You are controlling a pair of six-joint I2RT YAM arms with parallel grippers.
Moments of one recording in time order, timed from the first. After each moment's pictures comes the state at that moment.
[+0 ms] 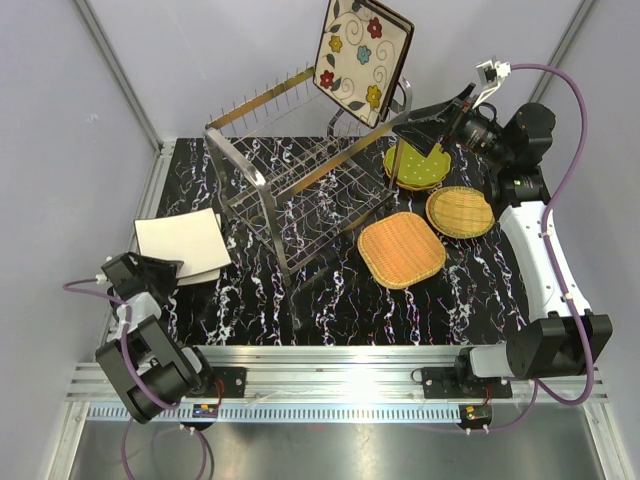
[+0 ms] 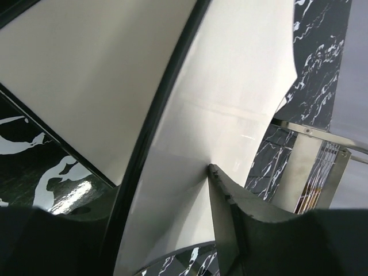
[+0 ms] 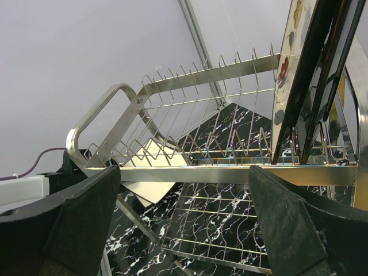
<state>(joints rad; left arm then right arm) 0.64 1.13 0.40 -0.02 0.37 -0.84 0.06 1.38 1.44 0.22 -0.90 0.58</state>
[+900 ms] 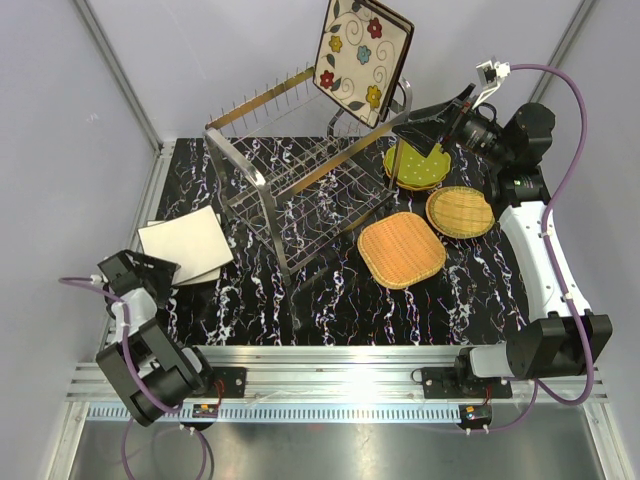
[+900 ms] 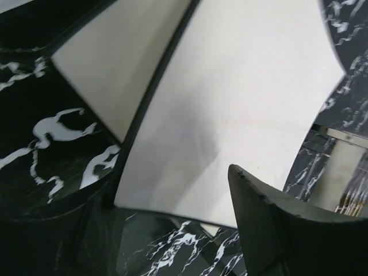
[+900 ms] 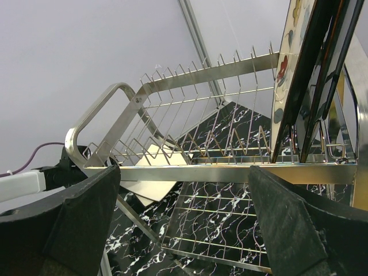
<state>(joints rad) 0.65 1.13 0.47 -0.20 0.27 -0.74 0.06 1.38 1.44 0.21 -0.90 0.57</state>
